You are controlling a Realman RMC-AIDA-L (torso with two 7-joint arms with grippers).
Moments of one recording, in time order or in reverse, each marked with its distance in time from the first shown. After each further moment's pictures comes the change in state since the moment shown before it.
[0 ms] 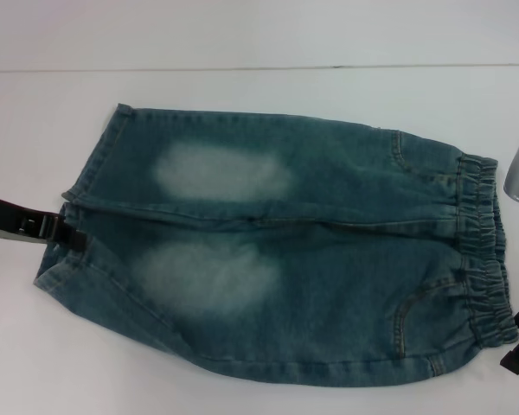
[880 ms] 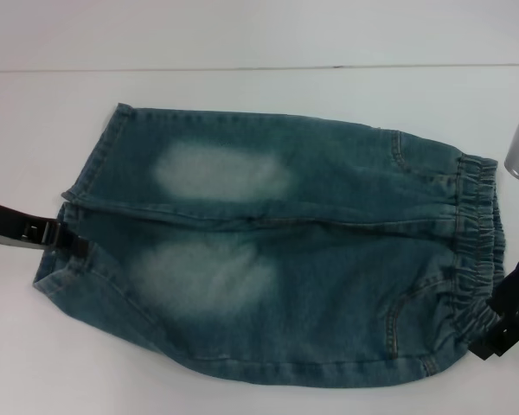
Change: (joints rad) left arm 0.003 0.002 0.001 -0.036 0.000 -0.023 0.006; right arm -0.001 -0.008 0.050 0.004 0.115 -0.004 -0.027
